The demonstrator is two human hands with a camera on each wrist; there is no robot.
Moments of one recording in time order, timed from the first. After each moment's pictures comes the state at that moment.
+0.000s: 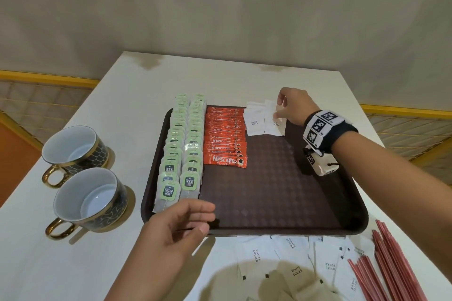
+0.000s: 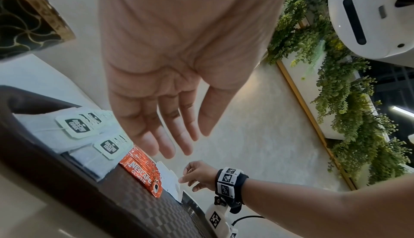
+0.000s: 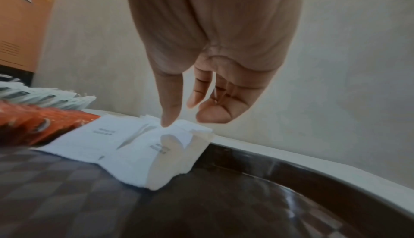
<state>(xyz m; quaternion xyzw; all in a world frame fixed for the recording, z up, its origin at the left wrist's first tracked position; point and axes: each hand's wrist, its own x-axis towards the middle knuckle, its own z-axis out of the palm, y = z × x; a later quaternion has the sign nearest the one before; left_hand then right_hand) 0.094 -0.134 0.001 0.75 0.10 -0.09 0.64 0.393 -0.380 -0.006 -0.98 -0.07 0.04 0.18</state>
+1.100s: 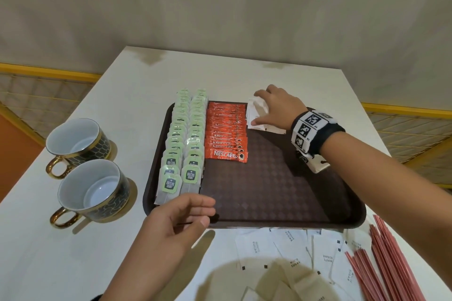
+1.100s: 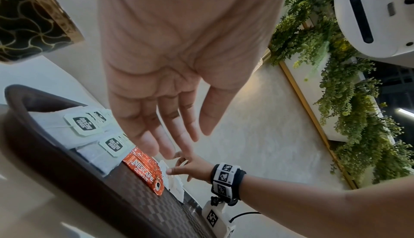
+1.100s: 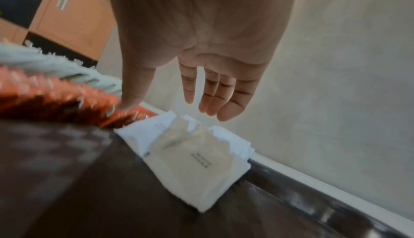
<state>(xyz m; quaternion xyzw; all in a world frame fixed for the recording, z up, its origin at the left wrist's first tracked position) 0.091 -0.133 0.004 0.74 0.10 -0.10 0.65 0.372 -0.346 -0.007 -0.98 -0.20 0.05 0.02</state>
